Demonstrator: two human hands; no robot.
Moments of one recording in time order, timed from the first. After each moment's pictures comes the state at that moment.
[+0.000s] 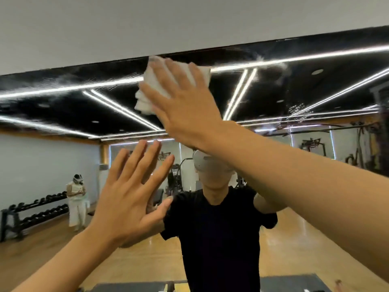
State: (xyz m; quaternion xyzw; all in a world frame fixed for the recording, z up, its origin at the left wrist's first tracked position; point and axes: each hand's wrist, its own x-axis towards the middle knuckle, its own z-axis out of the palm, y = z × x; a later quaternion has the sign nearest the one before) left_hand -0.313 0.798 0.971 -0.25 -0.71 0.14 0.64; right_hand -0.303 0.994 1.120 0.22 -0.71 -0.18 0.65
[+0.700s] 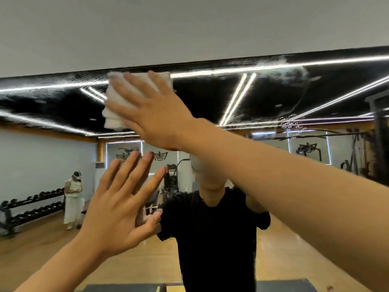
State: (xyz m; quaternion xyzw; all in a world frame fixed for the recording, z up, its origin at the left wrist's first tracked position) left_hand -0.312 0.796 0.971 -0.25 -0.73 0.14 0.63; right_hand -0.300 0.960 1.147 0.31 -0.70 -0.29 0.58
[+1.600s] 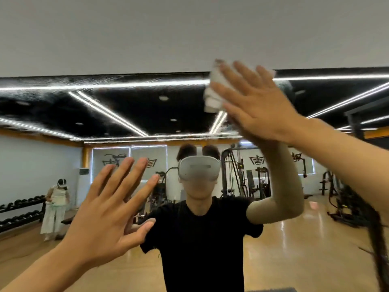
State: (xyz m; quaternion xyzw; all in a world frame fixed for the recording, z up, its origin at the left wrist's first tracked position) left_hand -0.314 0.791 0.974 -0.25 -0.71 0.18 0.63; right_hand -0.286 1.149 1.160 0.19 -0.74 -0.21 0.61
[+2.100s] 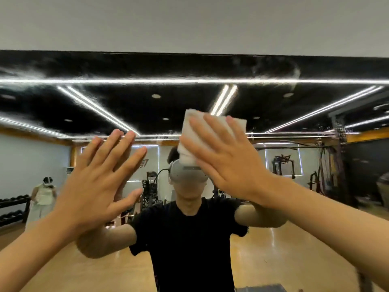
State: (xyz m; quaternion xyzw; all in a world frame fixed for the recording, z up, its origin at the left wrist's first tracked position) left_hand -0.317 0.797 0.968 -0.24 -0.71 0.15 0.64; right_hand -0.284 1.124 1.012 0.24 -0.73 -0.25 0.58
